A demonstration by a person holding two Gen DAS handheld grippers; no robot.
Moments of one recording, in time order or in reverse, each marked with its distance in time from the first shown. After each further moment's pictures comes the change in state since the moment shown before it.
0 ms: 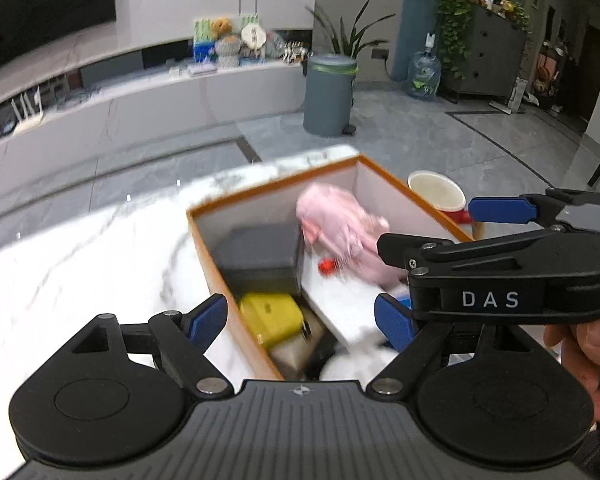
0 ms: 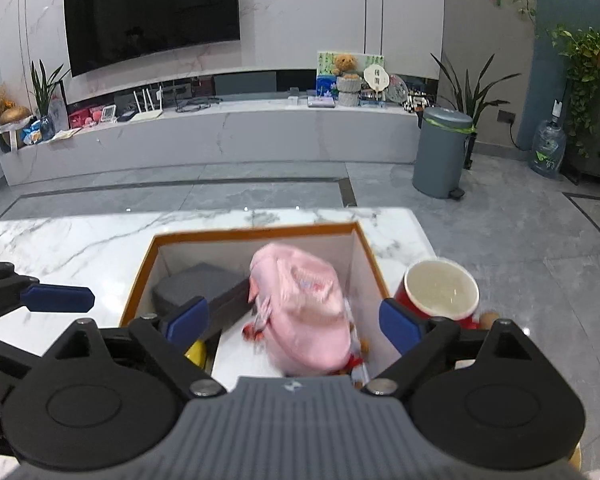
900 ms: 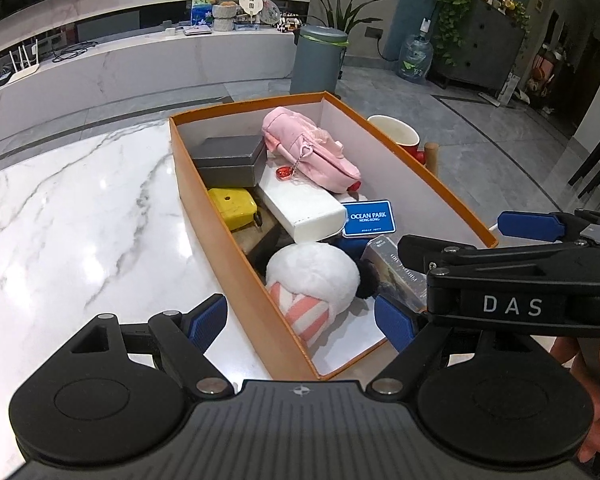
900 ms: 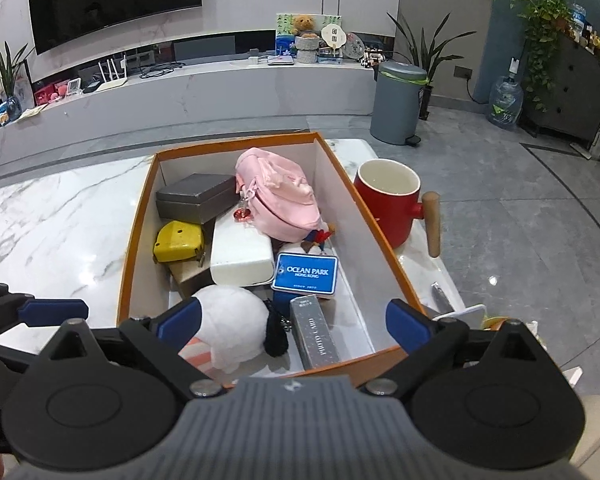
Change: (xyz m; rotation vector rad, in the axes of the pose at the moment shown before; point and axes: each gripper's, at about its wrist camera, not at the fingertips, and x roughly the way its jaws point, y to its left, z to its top) left arm -0.030 -0.024 -0.064 -0.073 0.059 -0.064; right arm -0.077 0.013 -0.064 0.057 0.112 -0.124
